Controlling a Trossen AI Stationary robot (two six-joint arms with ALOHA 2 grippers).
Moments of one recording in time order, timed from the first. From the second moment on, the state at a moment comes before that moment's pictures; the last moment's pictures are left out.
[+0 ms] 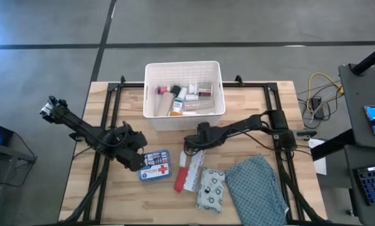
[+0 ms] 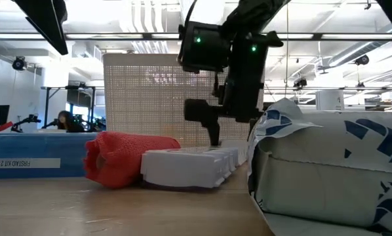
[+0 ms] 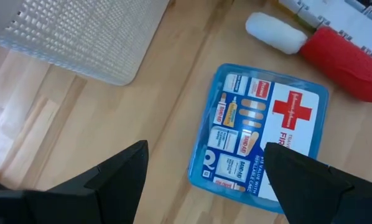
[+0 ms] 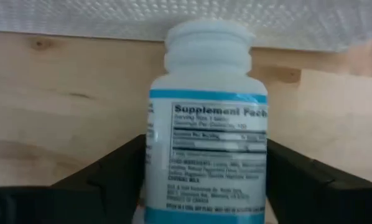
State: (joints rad) left arm -0.52 1.24 1.17 -1.25 -0.43 -0.91; right arm 0.08 2.09 1.42 -0.76 0.39 1.53
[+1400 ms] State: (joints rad) left arm -0.33 1.42 0.97 -0.56 -0.44 -1.03; right arm -0.19 1.70 2.01 -1.33 0.45 0.56
